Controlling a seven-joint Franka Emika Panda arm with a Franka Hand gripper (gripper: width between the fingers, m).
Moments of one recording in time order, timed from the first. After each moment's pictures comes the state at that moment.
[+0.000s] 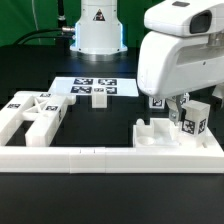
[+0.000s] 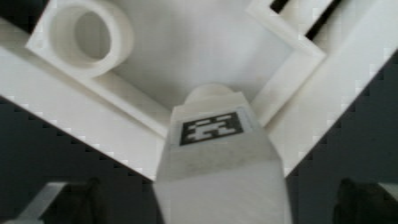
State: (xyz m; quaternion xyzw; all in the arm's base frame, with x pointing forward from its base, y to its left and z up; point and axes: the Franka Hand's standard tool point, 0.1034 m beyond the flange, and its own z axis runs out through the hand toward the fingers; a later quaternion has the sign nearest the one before) arm 0.652 0.116 0.077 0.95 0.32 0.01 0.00
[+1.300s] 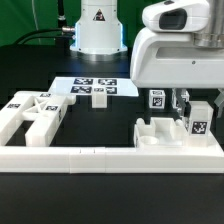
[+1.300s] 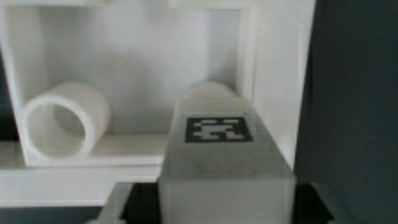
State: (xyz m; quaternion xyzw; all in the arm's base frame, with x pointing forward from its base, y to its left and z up) arm 0.652 0.121 0.074 1.00 -0.05 0.01 0.00
